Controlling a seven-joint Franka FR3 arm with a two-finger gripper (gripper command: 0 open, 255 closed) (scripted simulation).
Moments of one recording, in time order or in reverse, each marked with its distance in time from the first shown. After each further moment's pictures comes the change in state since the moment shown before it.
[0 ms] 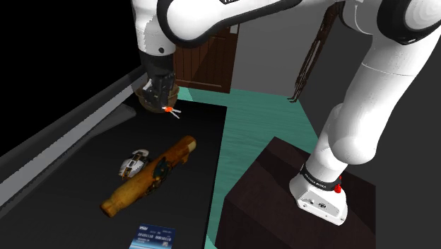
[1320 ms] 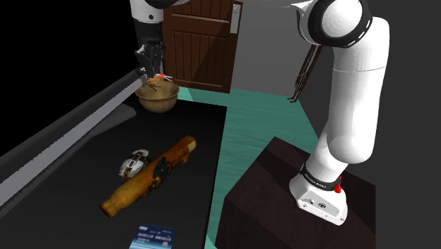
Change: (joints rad) arm -0.071 0.311 -0.081 0.522 -0.075 -0.237 -0.195
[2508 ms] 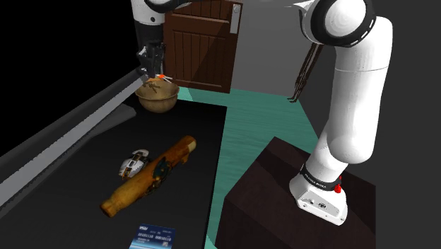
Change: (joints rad) arm 0.008 -0.020 -0.018 -0.042 -0.017 0.045 -0.019
